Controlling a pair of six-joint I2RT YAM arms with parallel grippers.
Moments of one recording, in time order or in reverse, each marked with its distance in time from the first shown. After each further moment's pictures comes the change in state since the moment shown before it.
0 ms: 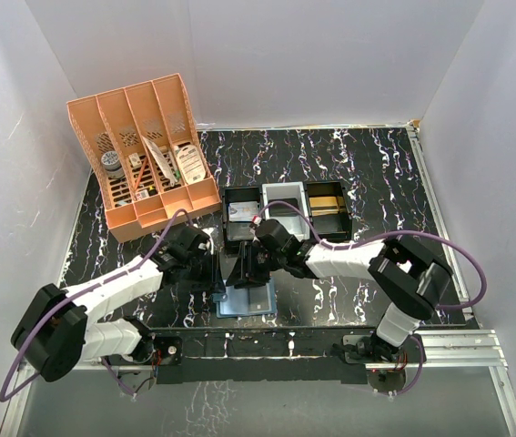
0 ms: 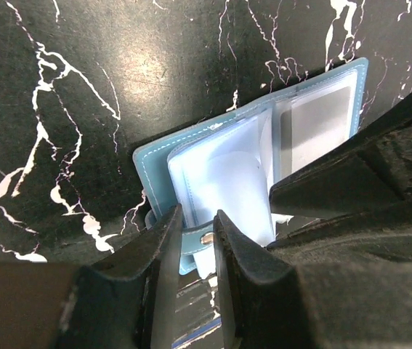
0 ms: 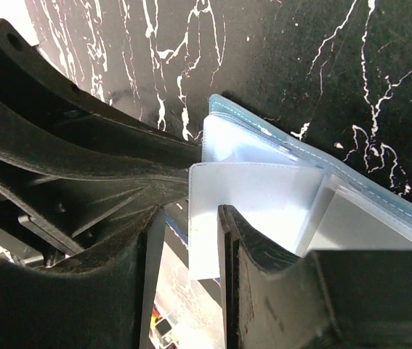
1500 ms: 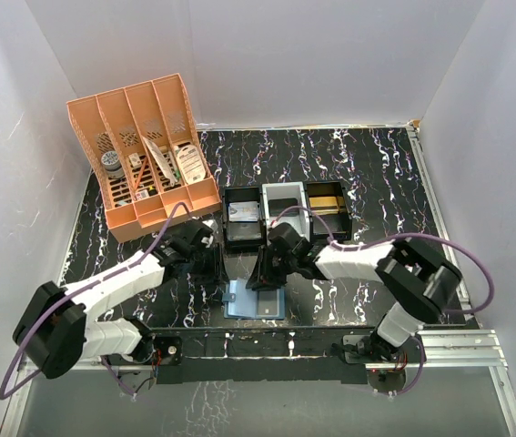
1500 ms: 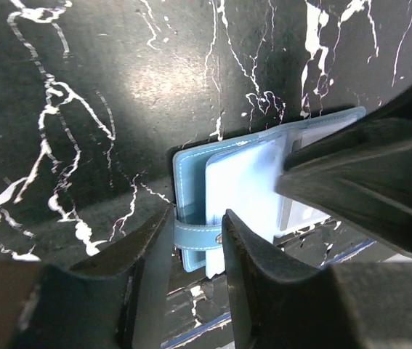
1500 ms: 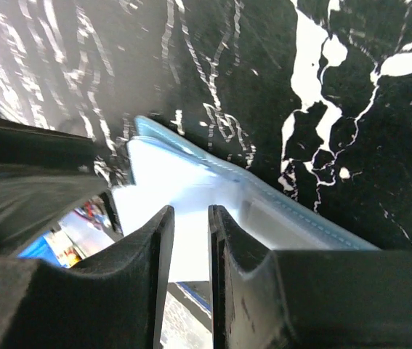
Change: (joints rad) left arm -0.013 0.059 0.077 -0.013 -0.035 -0.047; right arm -0.068 -0.092 -0.104 -0.095 0.086 -0.016
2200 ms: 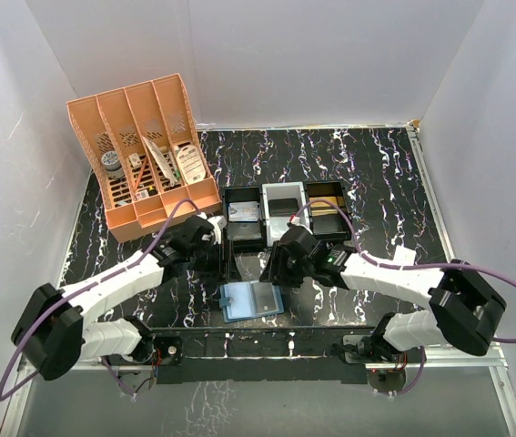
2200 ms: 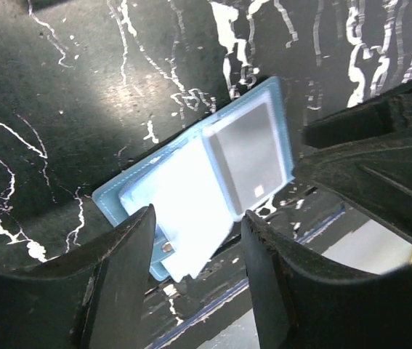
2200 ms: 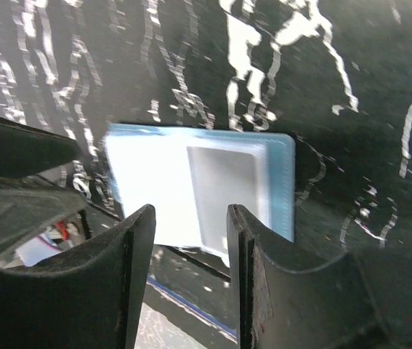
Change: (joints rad) left arm -0.008 -0.079 0.010 0.062 0.092 0.024; right arm 0.046 -0.251 -0.008 -0.238 0.261 -0.026
